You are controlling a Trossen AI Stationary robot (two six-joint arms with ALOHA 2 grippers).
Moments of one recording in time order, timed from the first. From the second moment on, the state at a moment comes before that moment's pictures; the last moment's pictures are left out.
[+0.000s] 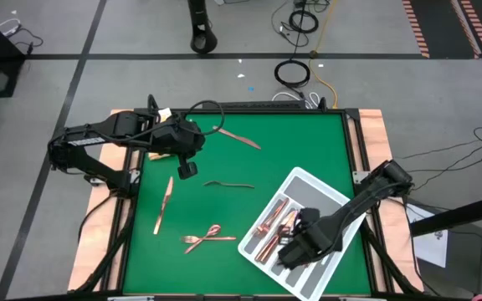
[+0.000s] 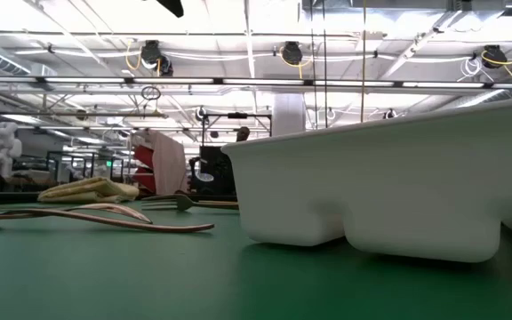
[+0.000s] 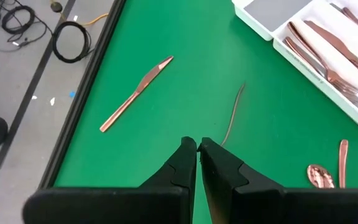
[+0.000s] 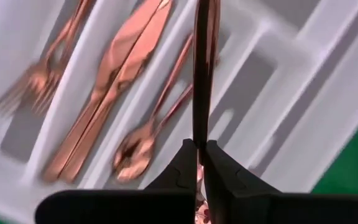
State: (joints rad) left arm 0.01 1.38 1.68 -1.27 -0.26 -0.13; right arm 0.62 1.87 1.63 -1.42 0.02 2.32
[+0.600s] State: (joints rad) left arm 0.01 1.39 1.68 -1.27 -0.24 -0.11; right arm 0.50 2.03 1.63 -1.38 -0.02 2.33
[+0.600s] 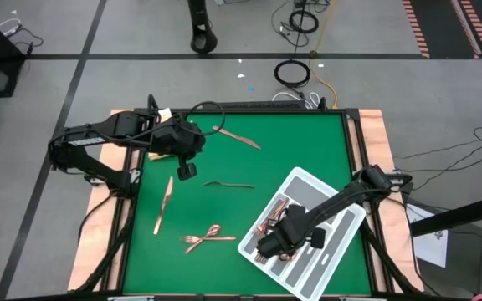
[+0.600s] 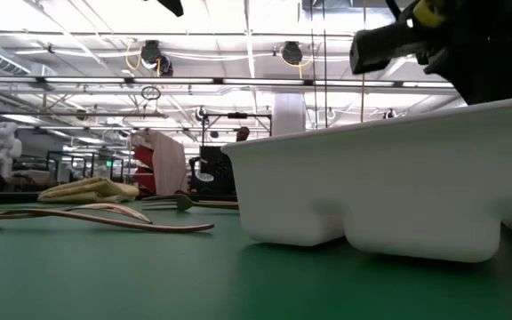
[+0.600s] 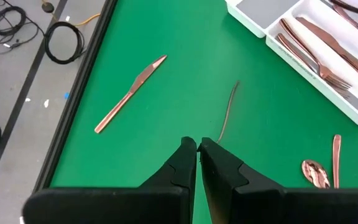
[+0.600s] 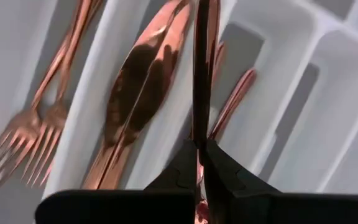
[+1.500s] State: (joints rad) left arm 0.01 1.38 1.68 -1.33 -0.25 -0.02; right arm 0.51 2.01 1.59 -1.24 0.01 2.29
